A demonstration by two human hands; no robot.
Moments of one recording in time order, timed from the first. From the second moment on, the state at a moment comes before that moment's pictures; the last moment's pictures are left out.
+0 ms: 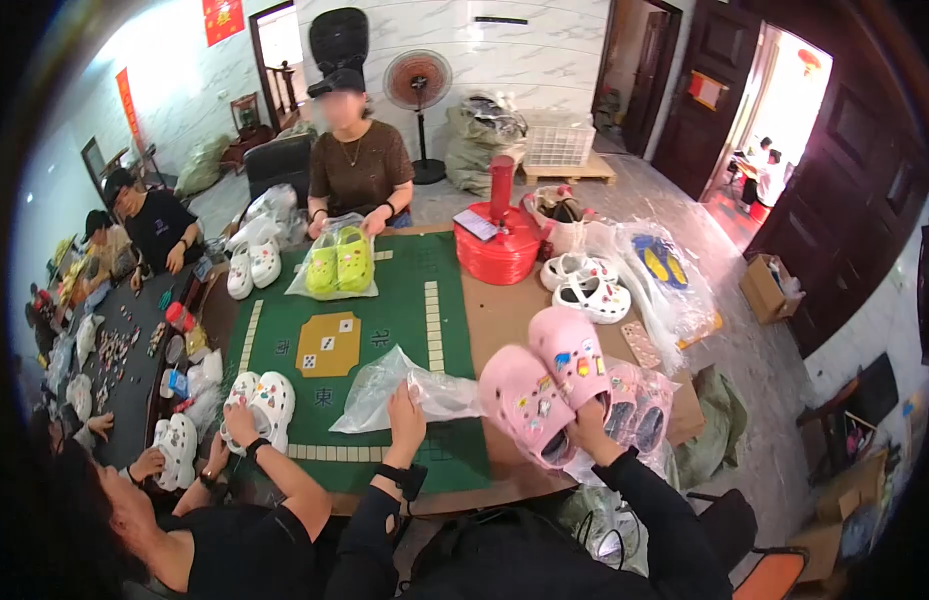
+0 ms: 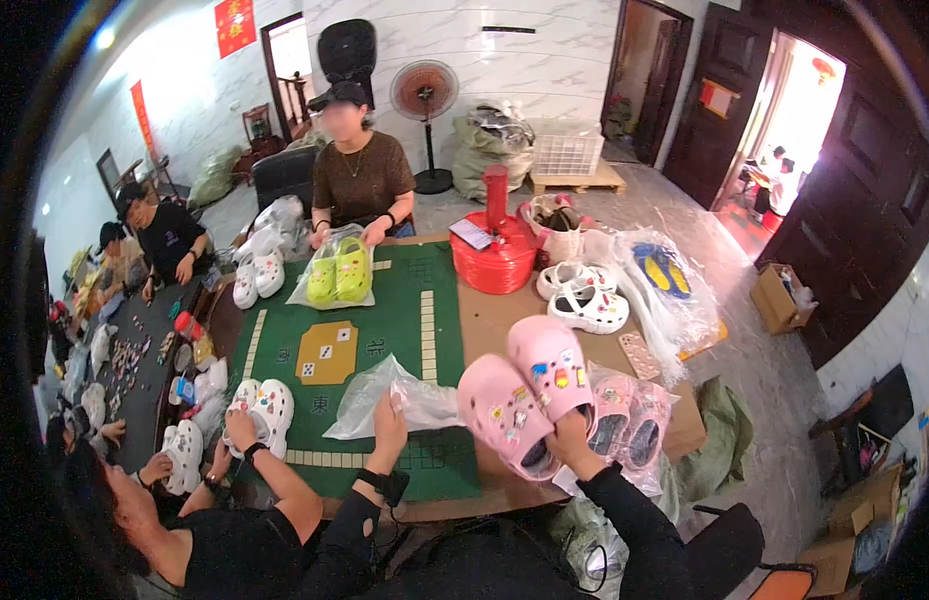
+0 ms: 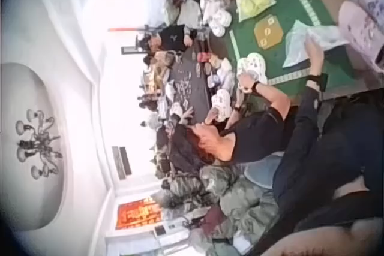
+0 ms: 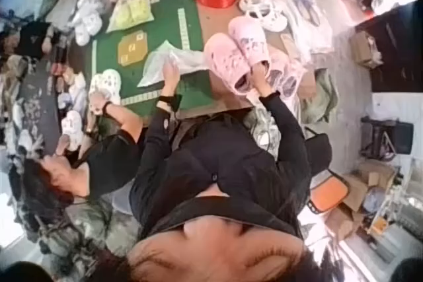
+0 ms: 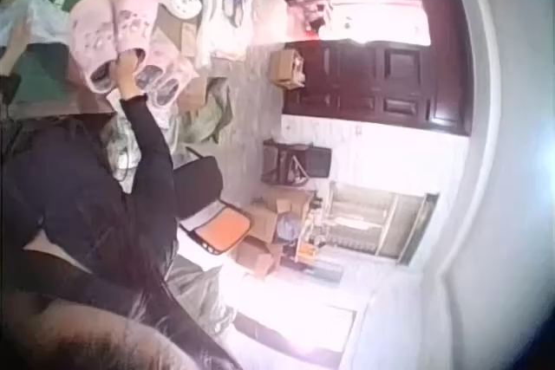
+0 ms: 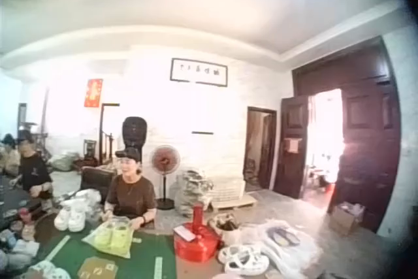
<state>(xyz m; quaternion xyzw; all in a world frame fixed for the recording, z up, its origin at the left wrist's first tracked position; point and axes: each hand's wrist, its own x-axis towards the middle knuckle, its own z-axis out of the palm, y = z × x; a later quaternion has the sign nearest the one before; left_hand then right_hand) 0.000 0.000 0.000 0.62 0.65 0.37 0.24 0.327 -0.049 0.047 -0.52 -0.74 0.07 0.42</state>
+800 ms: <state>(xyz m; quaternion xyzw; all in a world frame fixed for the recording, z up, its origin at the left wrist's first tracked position) 0.013 0.006 -0.033 0.39 0.60 0.42 0.56 0.300 -0.090 0.003 -0.35 -0.82 0.40 0.23</state>
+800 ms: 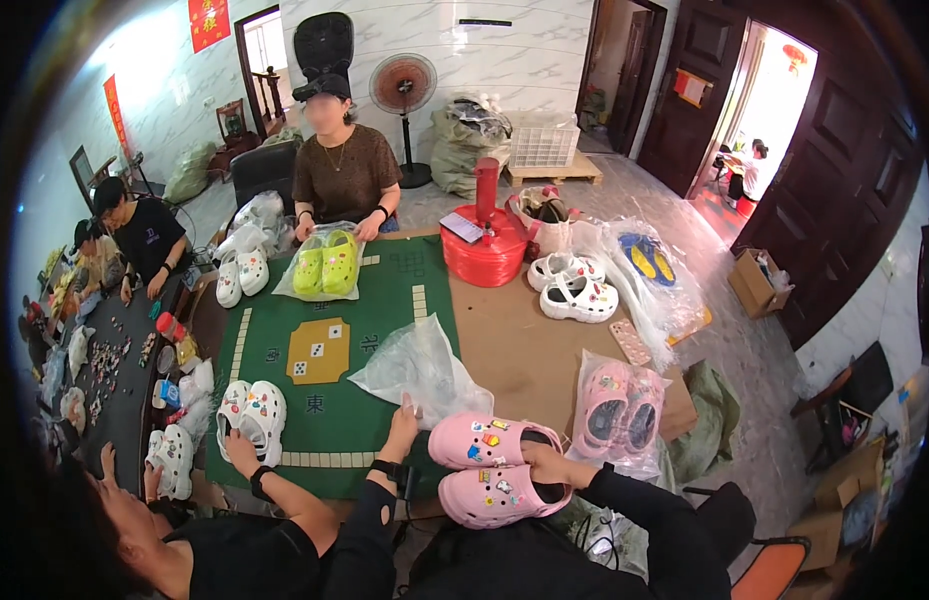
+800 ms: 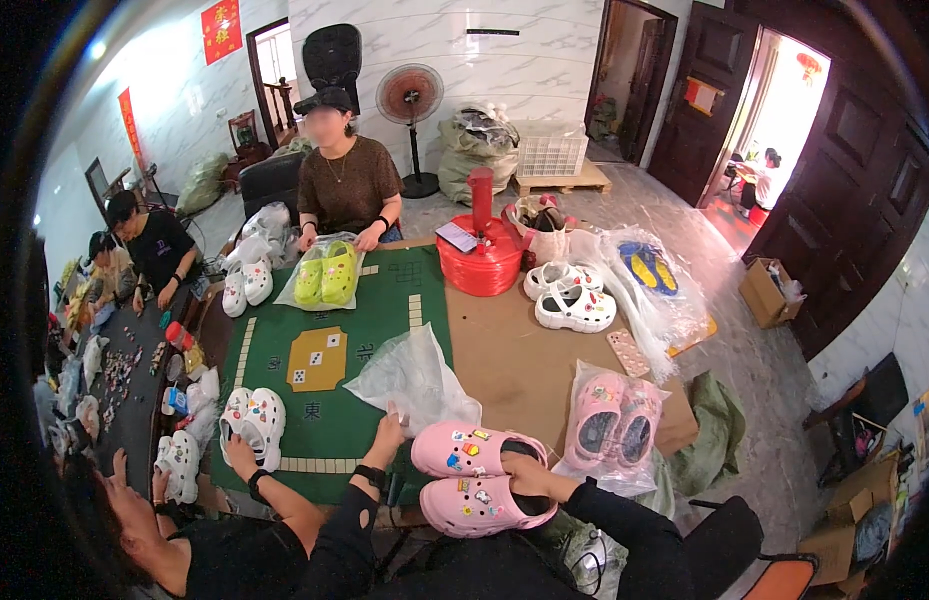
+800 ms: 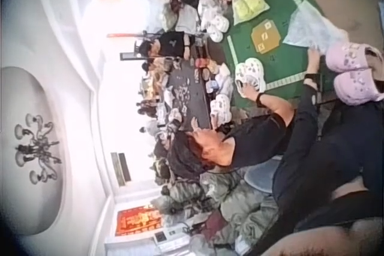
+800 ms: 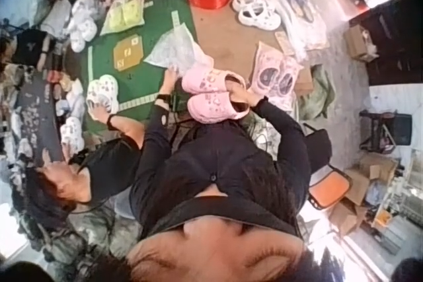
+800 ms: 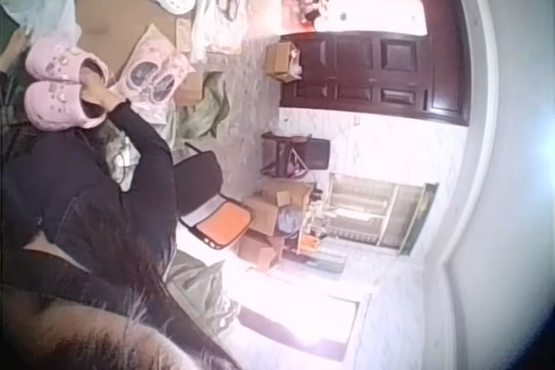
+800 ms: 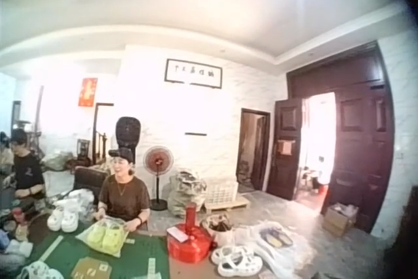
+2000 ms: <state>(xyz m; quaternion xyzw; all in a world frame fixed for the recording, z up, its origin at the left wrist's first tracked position) 0.037 -0.079 -0.024 0.60 0.63 0.39 0.30 0.299 -0.078 -0.035 -0.52 -0.69 0.40 0.31</state>
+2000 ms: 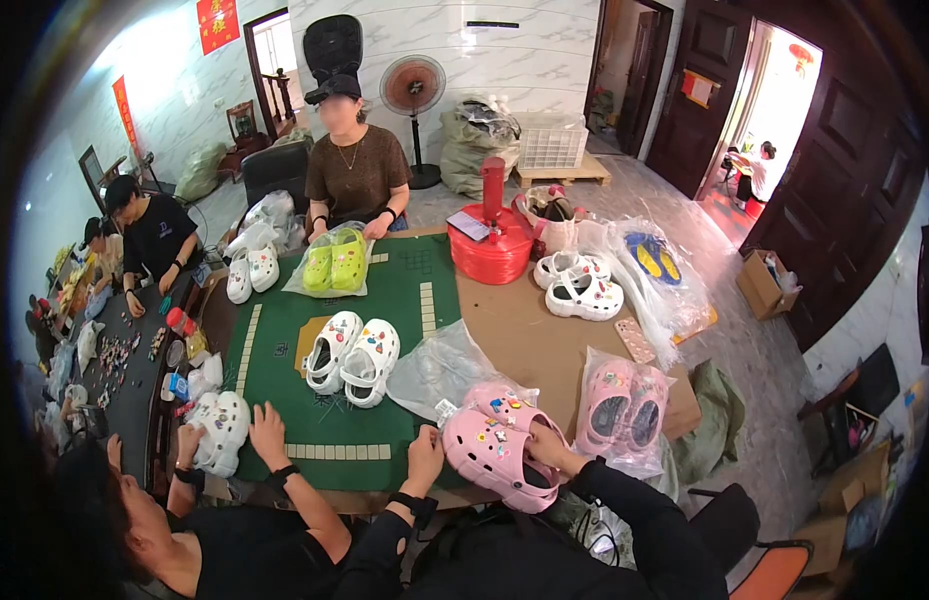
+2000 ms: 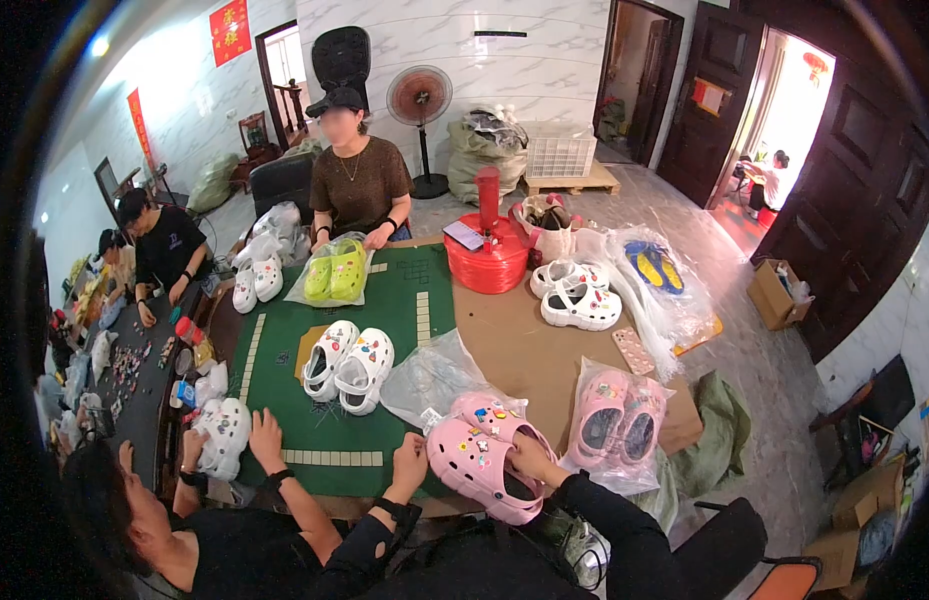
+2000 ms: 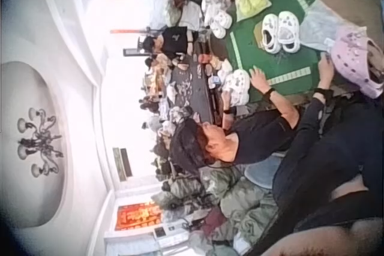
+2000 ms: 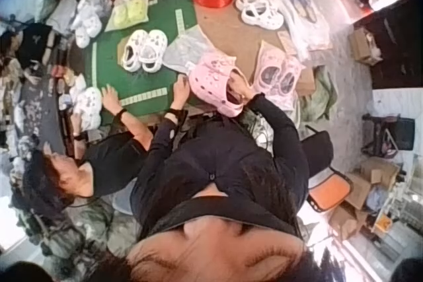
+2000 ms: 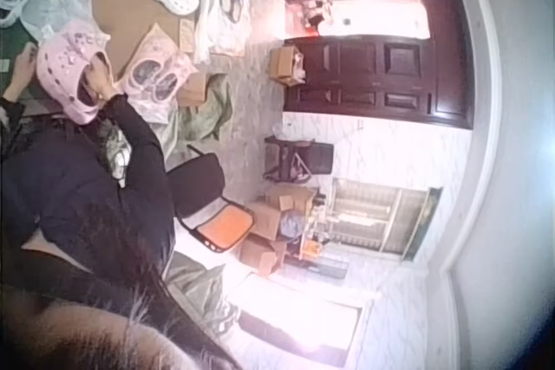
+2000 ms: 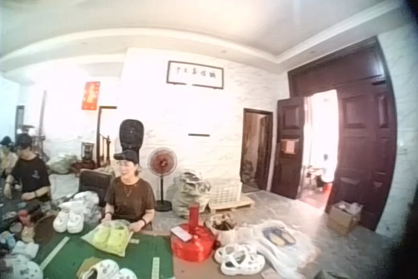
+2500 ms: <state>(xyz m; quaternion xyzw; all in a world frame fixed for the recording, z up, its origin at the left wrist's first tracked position) 0.042 -0.087 -0.017 0.64 0.58 0.41 0.29 0.294 -0.077 -0.024 -0.63 -0.61 0.43 0.22</state>
